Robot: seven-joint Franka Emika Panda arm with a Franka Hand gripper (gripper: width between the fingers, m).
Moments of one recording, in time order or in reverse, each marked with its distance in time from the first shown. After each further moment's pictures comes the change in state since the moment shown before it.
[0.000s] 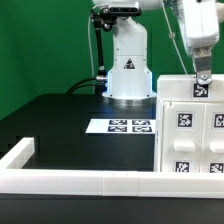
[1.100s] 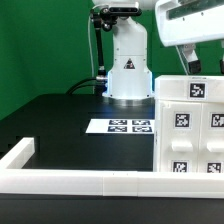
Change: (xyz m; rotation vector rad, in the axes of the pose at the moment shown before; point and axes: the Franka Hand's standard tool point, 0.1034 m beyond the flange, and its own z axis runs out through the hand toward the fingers) arm -0.010 0.006 -0.013 -0.136 -0.076 -0.711
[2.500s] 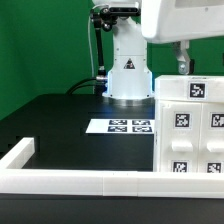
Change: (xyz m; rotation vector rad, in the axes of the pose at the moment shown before) arm 0.005 -0.004 -0.007 -0.176 -0.058 -1.638
